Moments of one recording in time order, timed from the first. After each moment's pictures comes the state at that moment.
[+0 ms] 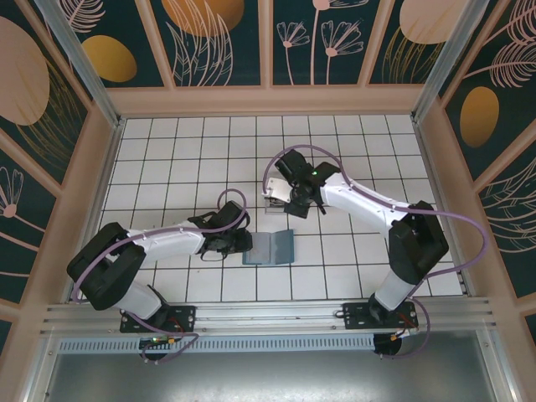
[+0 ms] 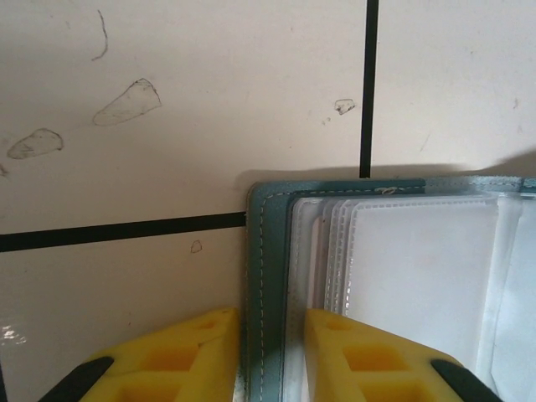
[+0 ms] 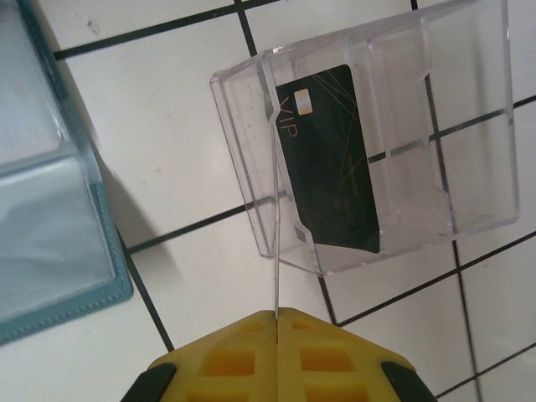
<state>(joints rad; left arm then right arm) -0.78 1.51 0.68 -0.28 0.09 -0.86 0.74 1.66 1.31 -0.83 0.09 -0.67</state>
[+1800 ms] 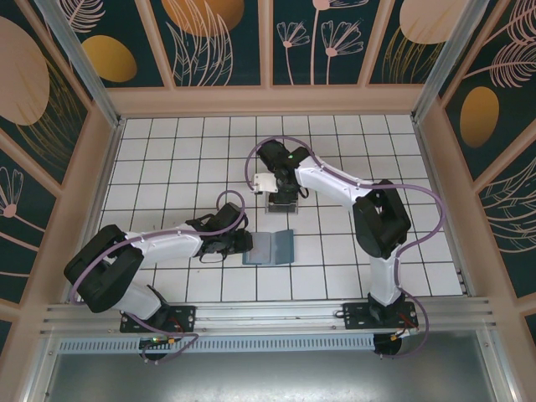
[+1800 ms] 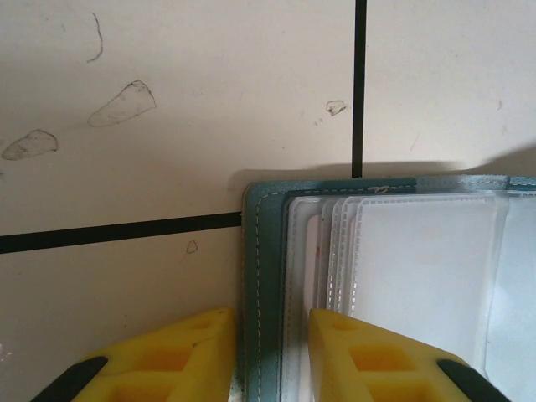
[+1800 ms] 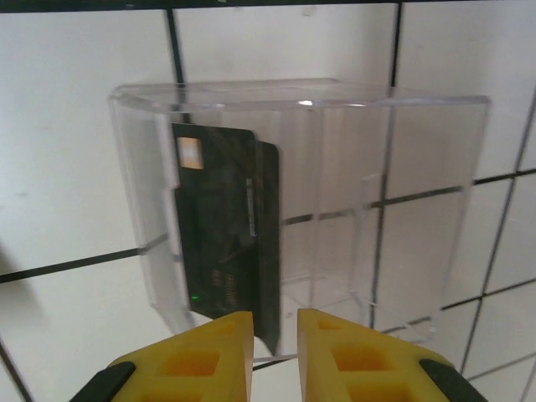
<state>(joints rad) -0.78 1.49 0.64 -0.22 0.09 -0.86 0.73 1.96 1.59 -0.89 0.20 -0.88</state>
